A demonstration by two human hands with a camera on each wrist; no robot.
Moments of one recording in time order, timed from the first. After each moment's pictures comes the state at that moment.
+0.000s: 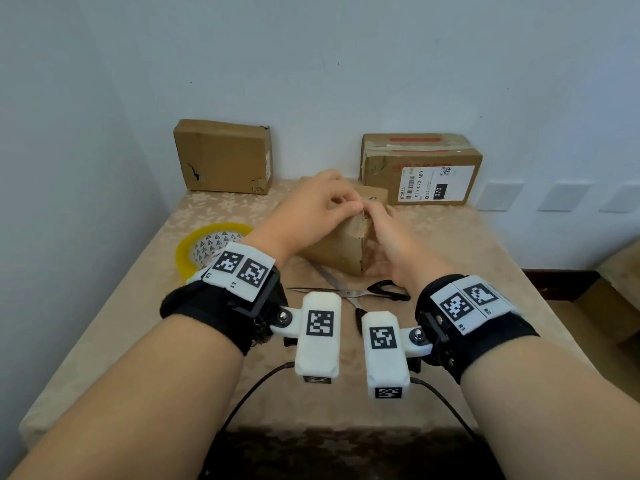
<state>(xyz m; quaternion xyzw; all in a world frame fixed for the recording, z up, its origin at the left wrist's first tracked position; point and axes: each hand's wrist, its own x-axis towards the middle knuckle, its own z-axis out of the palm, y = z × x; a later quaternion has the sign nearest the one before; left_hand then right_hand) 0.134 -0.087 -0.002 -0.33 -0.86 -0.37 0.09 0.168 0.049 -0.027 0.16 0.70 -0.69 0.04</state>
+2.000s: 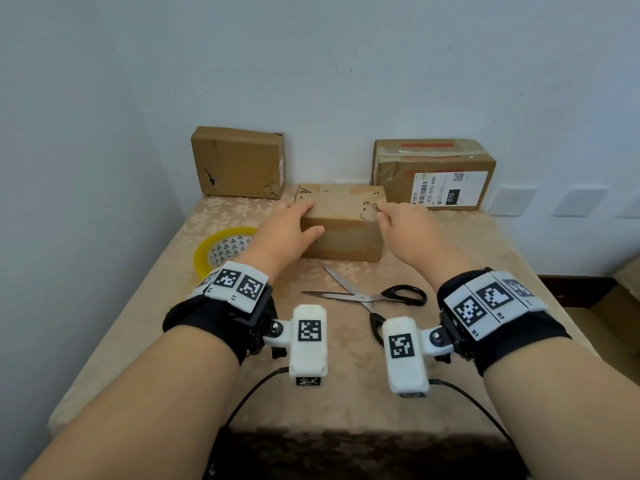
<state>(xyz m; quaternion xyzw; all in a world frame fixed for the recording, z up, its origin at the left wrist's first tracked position) 0.125 -0.130 -0.032 -0.12 -0.95 -0.27 0.04 0.147 0.070 -0.029 -0.04 0.97 -0.20 -0.13</state>
